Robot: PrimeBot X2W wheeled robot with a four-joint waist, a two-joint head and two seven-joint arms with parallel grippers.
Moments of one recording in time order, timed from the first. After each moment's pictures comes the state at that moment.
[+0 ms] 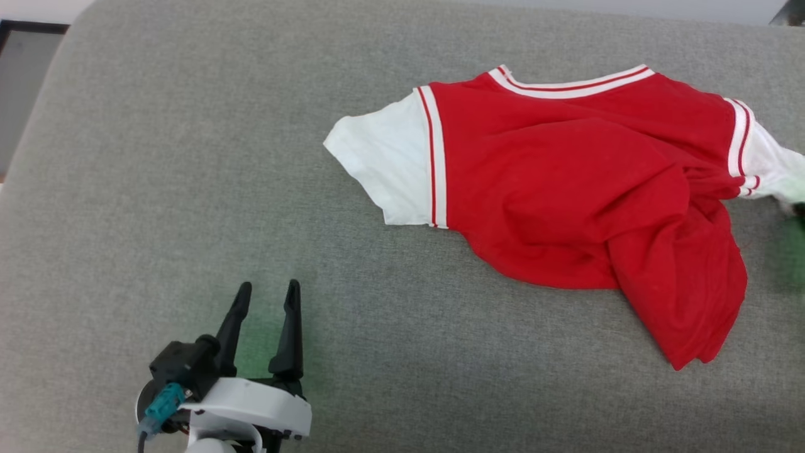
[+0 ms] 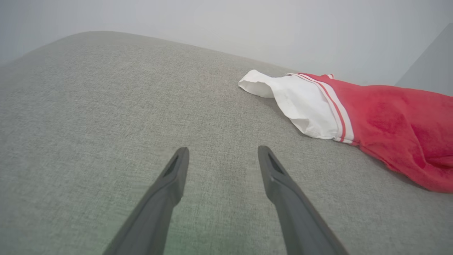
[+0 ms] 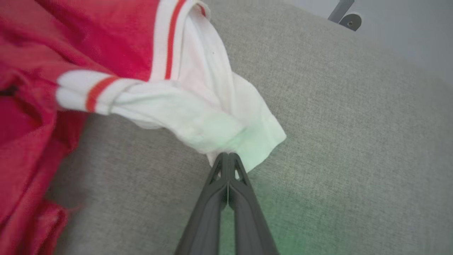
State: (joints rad) left arm -0.13 0.20 -0.23 0.14 -0.46 0.07 -0.26; right arm -0.64 -0.74 0.48 0.57 0.66 0.13 0.20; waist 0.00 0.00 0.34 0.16
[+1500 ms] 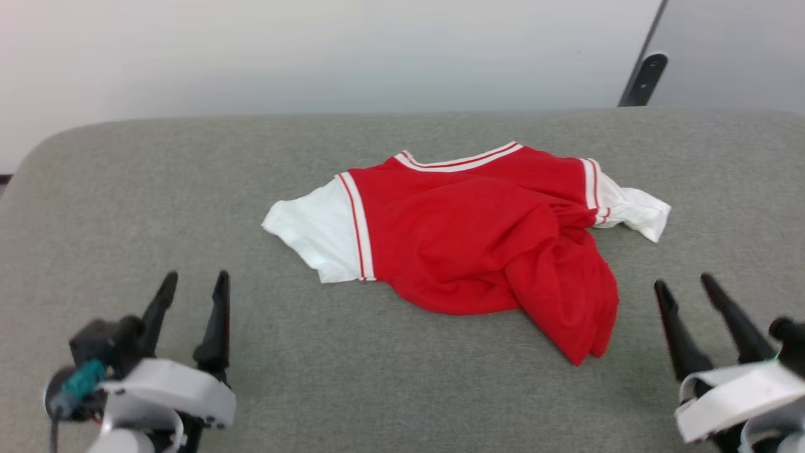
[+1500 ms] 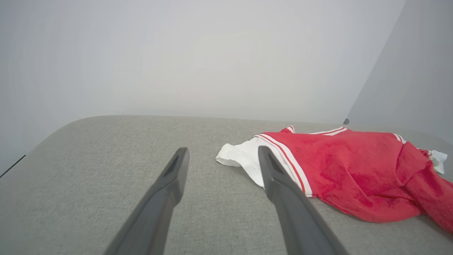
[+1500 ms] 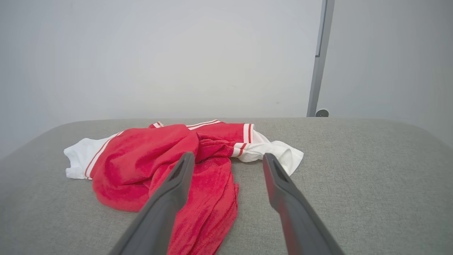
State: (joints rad) left arm -0.11 0.39 -0.17 0.04 -0.49 0.08 -0.12; right arm -0.09 -0.30 0.10 0.06 0.45 0.13 -0.07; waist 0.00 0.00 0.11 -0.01
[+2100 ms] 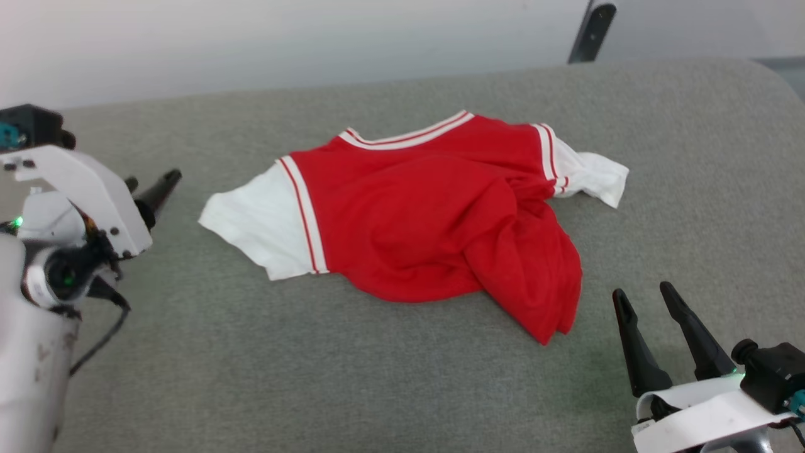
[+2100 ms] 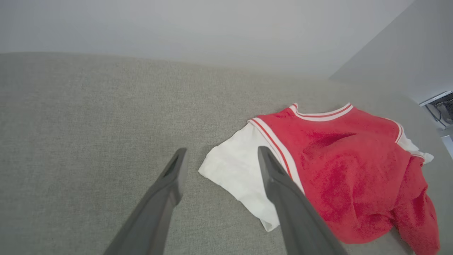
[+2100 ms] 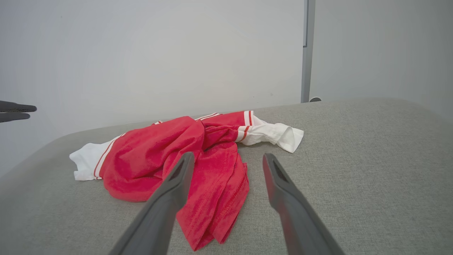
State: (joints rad) left arm -0.70 0.52 -0.16 0.46 -0.80 -0.05 0.58; right arm -0.01 -0.16 0.12 -0.07 0.37 0.13 -0.11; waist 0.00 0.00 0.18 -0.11
